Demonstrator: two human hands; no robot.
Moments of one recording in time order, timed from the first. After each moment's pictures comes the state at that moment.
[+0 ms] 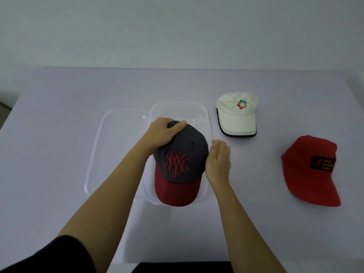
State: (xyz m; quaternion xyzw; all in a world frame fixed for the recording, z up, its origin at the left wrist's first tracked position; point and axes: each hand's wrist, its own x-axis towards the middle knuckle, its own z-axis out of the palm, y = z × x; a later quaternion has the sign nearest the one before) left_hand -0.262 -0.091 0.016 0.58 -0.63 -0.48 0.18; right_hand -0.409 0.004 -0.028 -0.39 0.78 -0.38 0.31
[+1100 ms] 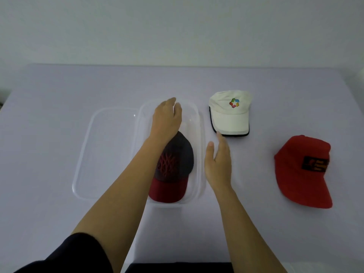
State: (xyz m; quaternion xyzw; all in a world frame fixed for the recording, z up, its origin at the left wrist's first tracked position) left_hand -0.319 -0.106 0.008 0.63 -0.67 -0.27 0.28; right_hand -0.441 0.006 -0.033 -0.43 0.77 -0.35 0.31
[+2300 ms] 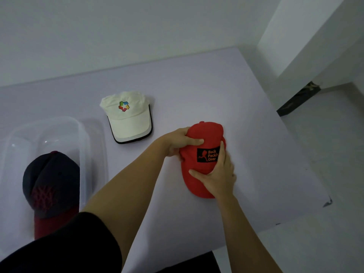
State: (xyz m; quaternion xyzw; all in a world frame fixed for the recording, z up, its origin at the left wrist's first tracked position) left_hand -0.643 -0.058 -0.046 0.43 -0.51 -0.74 -0.07; right_hand -0.728 0.100 -0.074 -0.34 0.88 -0.22 0.26
